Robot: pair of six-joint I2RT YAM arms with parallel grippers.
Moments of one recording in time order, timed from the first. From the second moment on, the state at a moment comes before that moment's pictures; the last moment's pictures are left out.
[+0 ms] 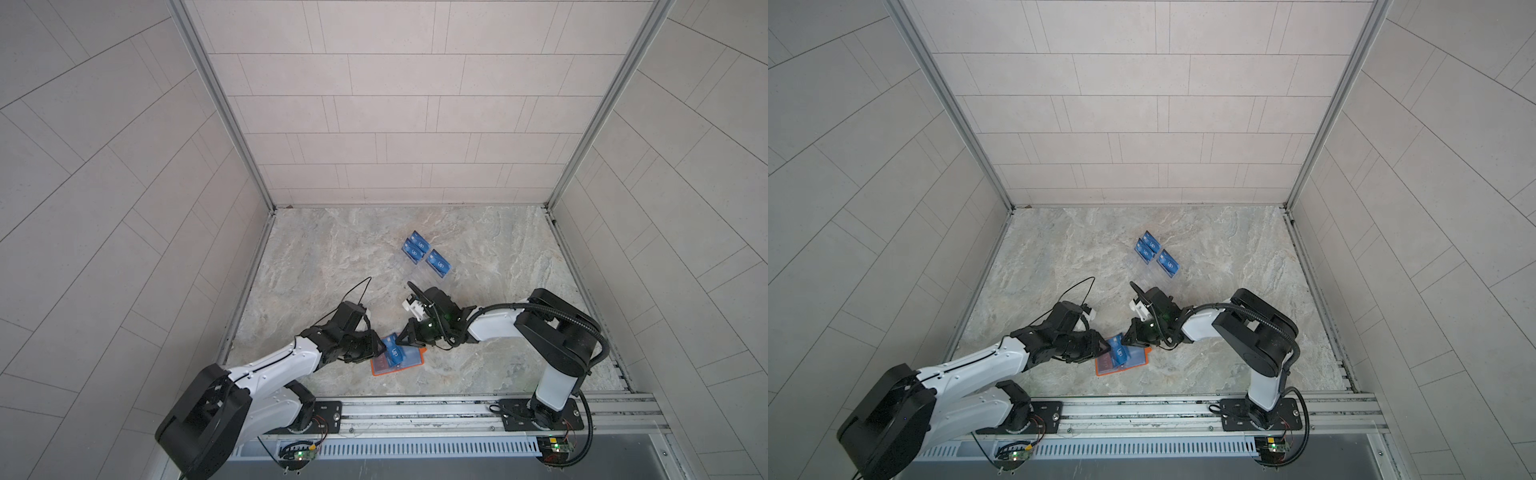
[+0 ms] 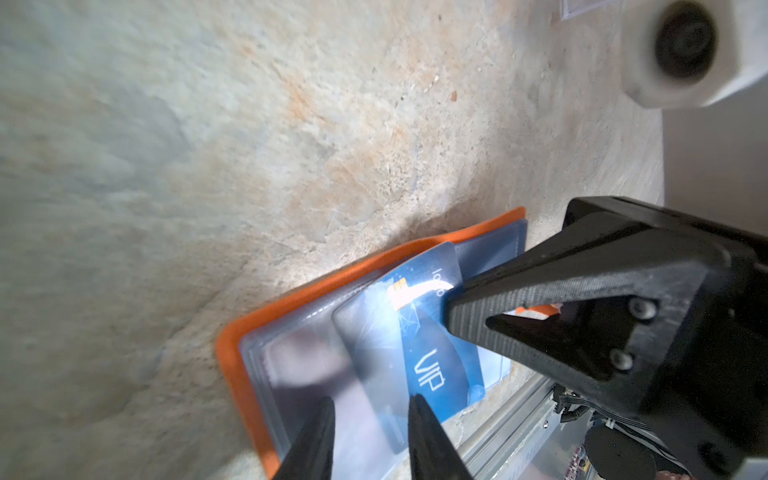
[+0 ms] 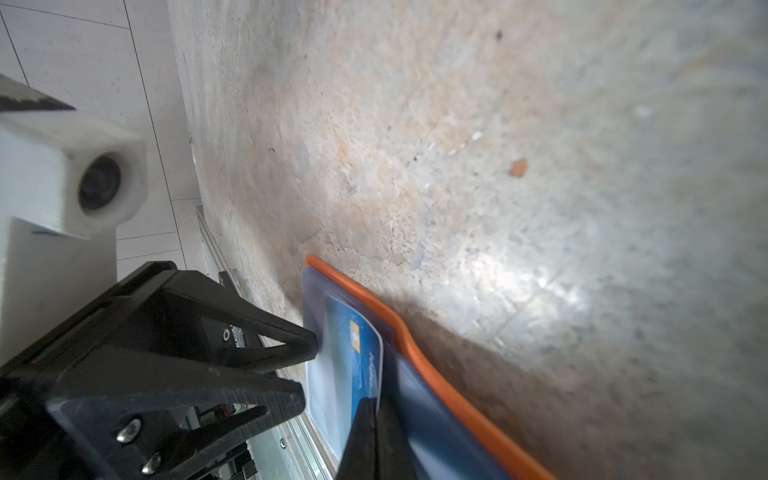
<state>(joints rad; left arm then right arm) -0.61 1.12 0.35 -0.25 0.42 -0.80 0.82 1.78 0.73 0.25 -0.58 0.95</state>
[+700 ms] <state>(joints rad) -0.61 1.03 0.40 -0.36 0.39 -0.81 0.92 1.70 0.76 0.06 -0.39 0.95</state>
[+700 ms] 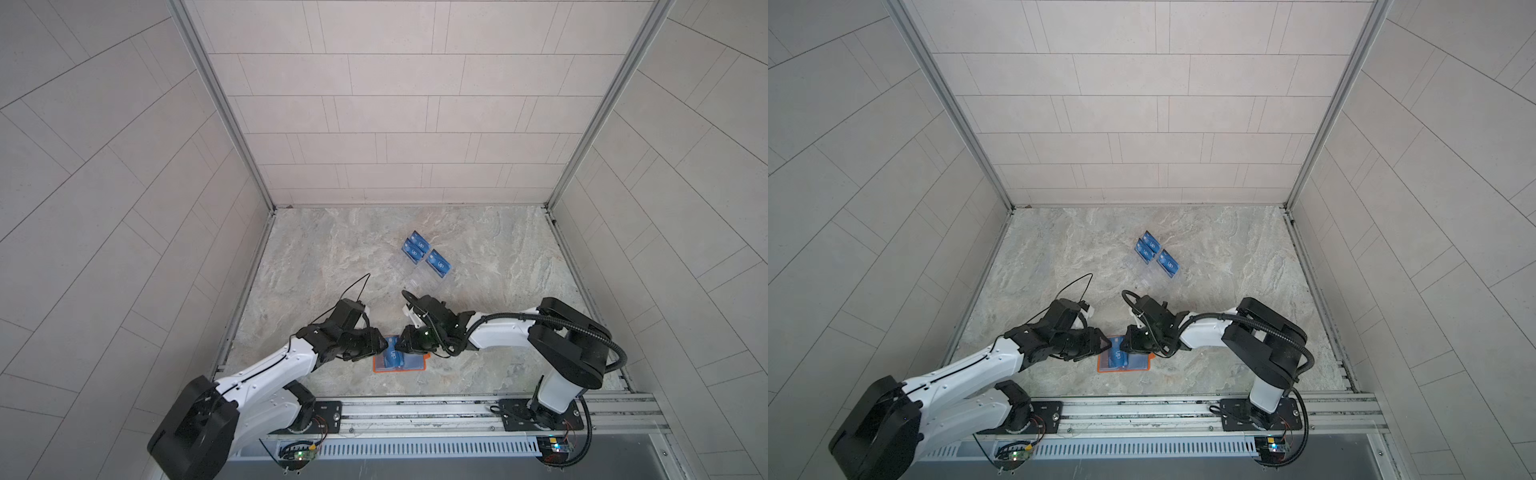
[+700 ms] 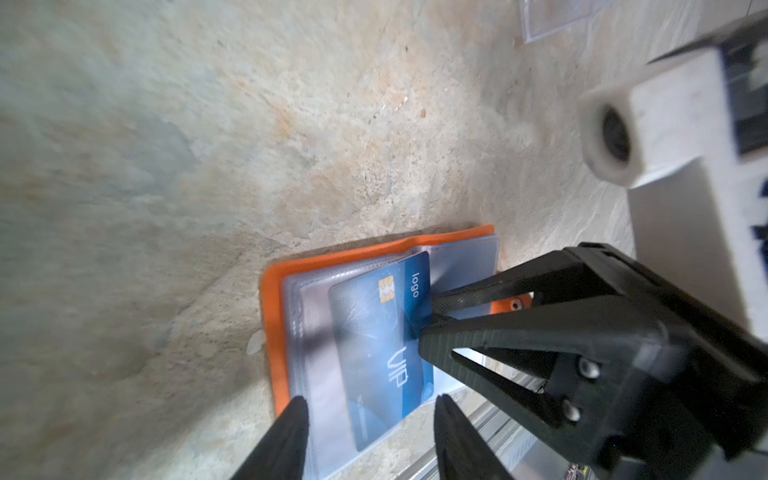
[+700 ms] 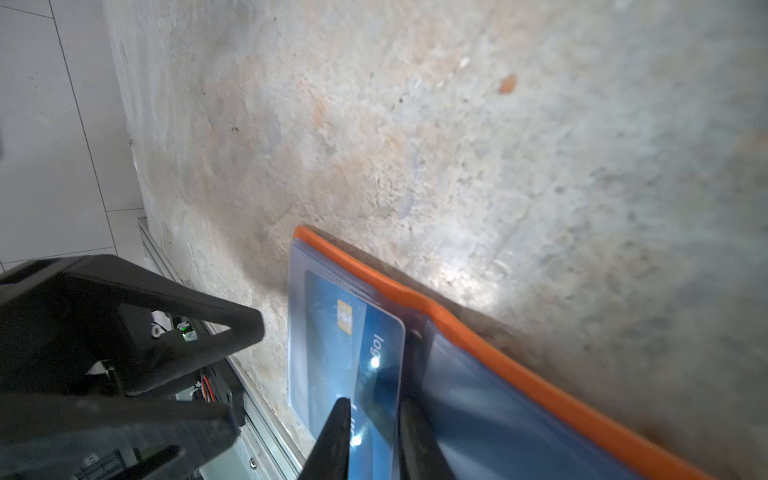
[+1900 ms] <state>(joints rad) -0.61 1.09 0.31 -0.19 0.37 -0.86 1.01 1.71 0.85 -0.05 -0.32 1.00</state>
